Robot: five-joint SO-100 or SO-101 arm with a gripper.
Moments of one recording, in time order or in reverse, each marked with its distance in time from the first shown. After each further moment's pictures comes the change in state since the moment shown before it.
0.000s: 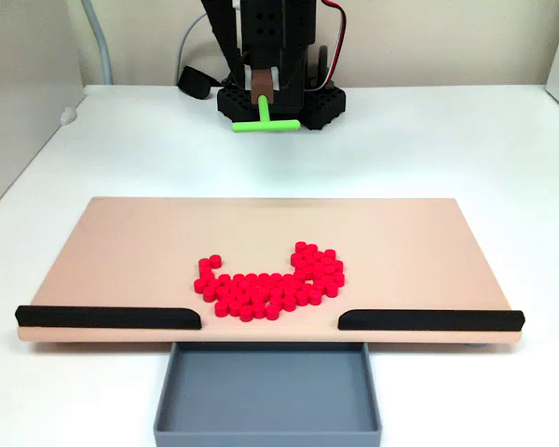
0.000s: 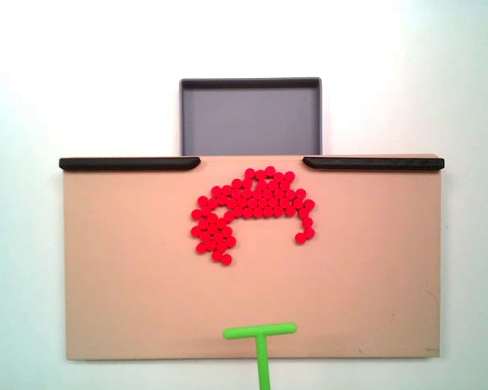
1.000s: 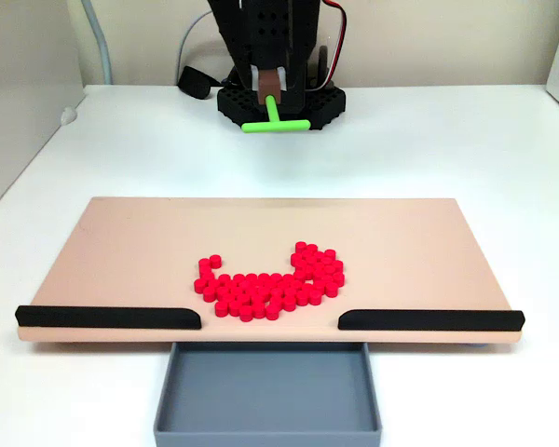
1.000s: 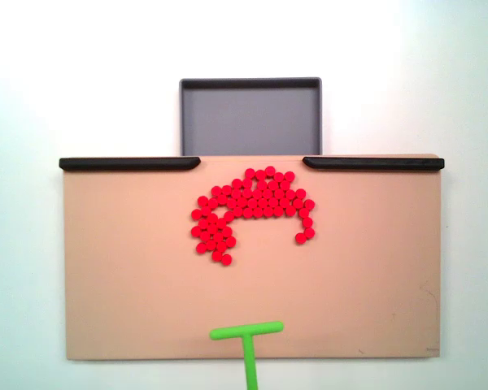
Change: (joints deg) arm -2.5 0.0 0.0 0.0 0.8
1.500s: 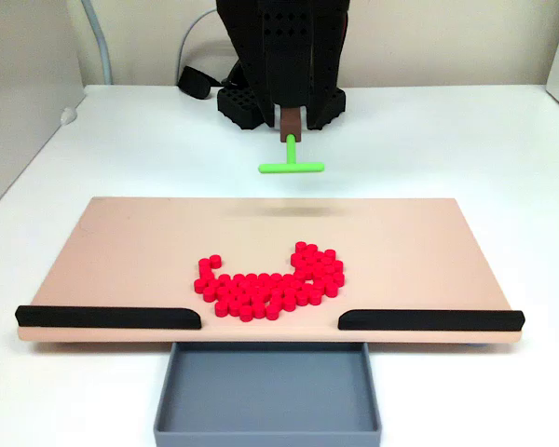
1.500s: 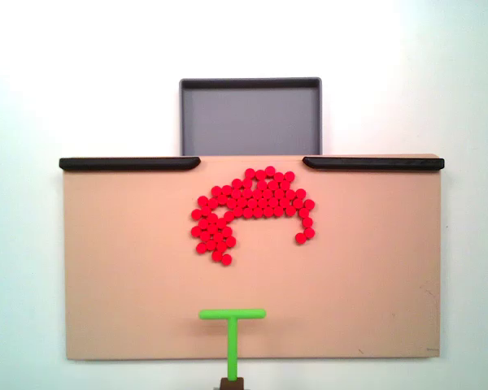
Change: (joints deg) arm -4.0 0.1 11.2 -11.2 10.1
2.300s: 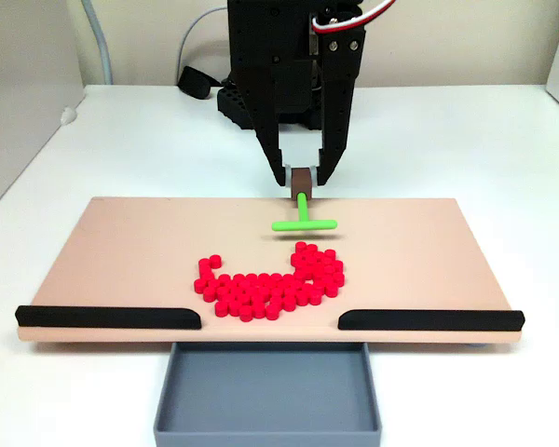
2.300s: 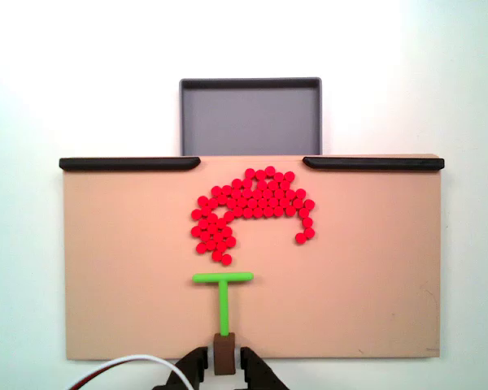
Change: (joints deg) arm -1.4 -1.8 11.1 -18.2 0.4
